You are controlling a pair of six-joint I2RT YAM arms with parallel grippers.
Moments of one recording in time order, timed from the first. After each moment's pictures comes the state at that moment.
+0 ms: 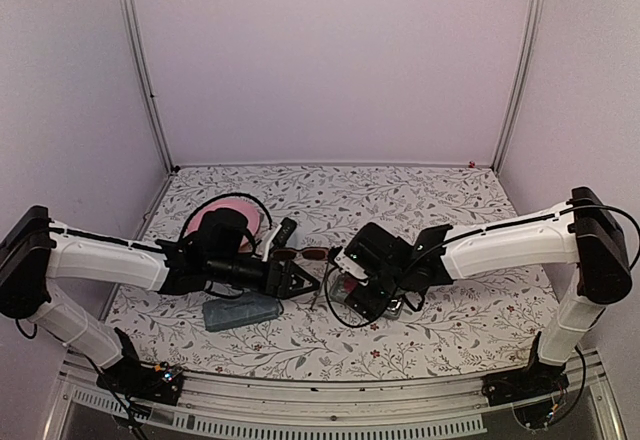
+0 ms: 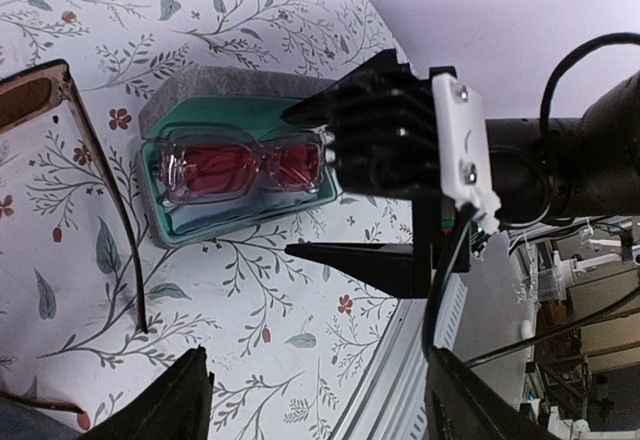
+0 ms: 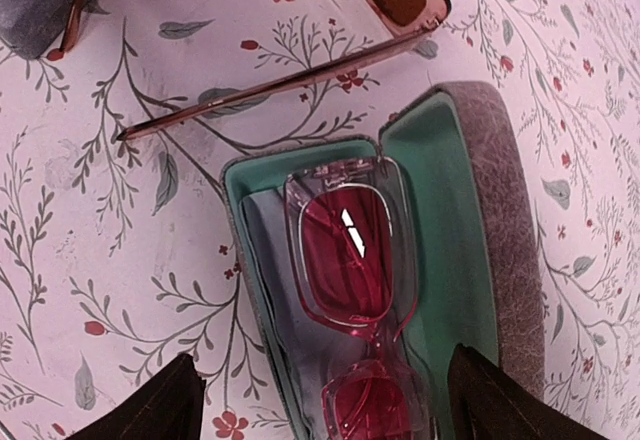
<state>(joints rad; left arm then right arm) -0.87 1.43 0.65 0.25 0.46 -0.64 1.10 1.73 1.10 -0.45 0.28 0.02</state>
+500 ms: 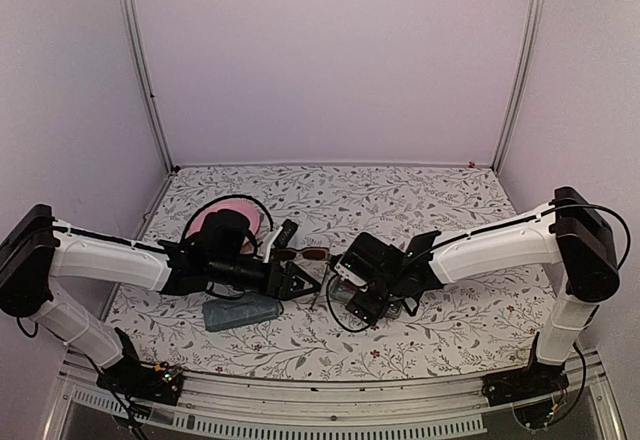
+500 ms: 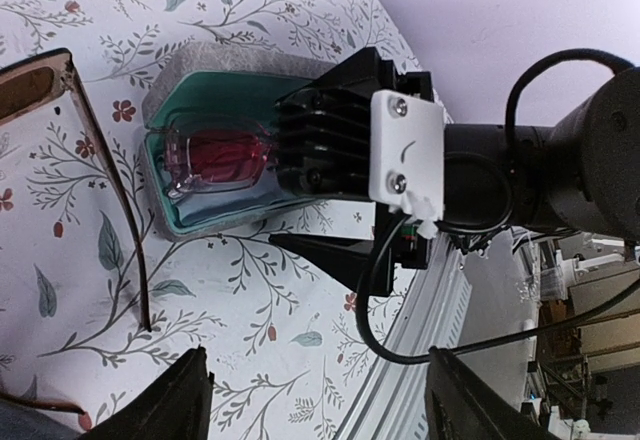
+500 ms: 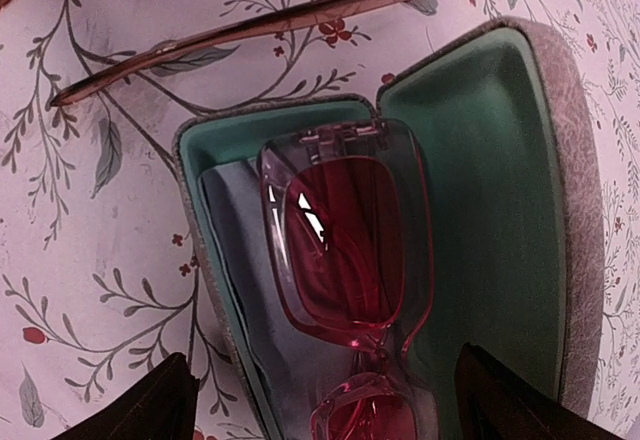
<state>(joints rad) -0.87 1.45 0.65 0.26 0.46 -0.64 1.10 1.80 1.10 -0.45 0.35 0.01</state>
